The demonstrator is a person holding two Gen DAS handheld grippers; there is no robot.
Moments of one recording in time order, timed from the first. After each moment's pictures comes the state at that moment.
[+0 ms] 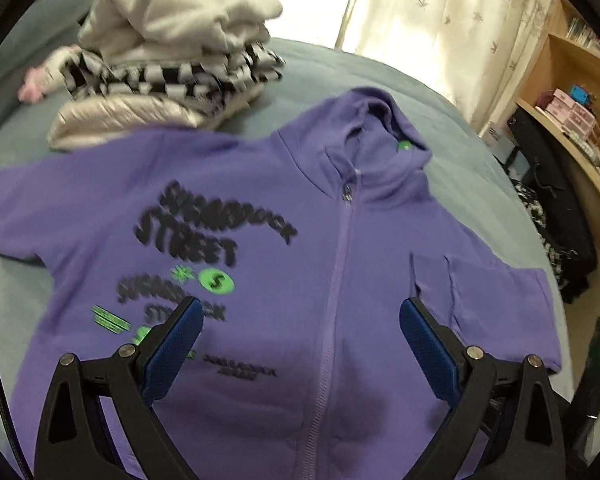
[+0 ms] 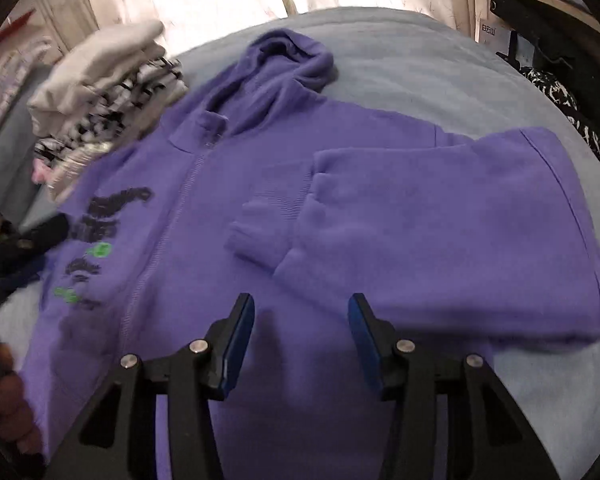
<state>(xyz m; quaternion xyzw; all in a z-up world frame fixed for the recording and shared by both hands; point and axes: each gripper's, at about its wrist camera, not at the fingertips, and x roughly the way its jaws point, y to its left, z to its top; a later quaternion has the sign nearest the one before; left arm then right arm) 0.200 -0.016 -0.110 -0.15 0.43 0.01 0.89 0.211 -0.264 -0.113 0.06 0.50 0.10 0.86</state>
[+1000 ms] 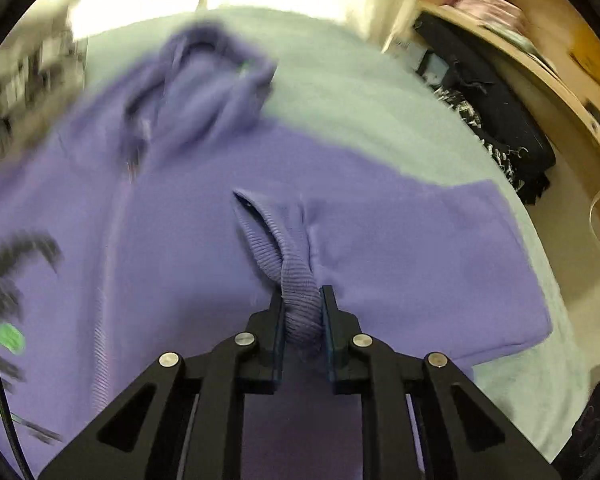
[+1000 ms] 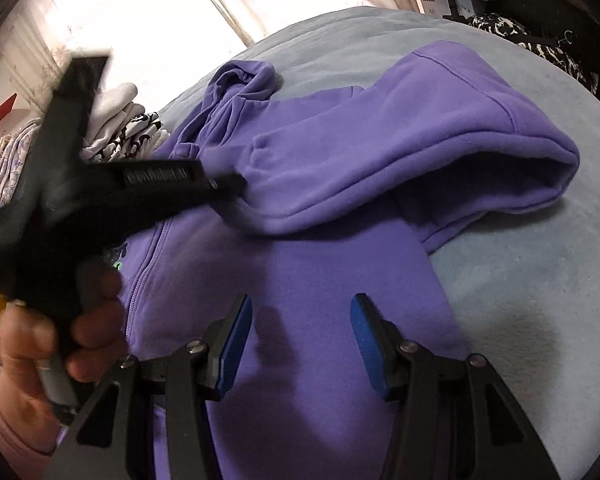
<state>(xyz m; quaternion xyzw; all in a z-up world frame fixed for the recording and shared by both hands) 0.264 -0.179 -0.134 -0.04 0.47 -0.15 0.87 0.155 -0.315 -0.141 0.18 0.46 0.08 0.87</state>
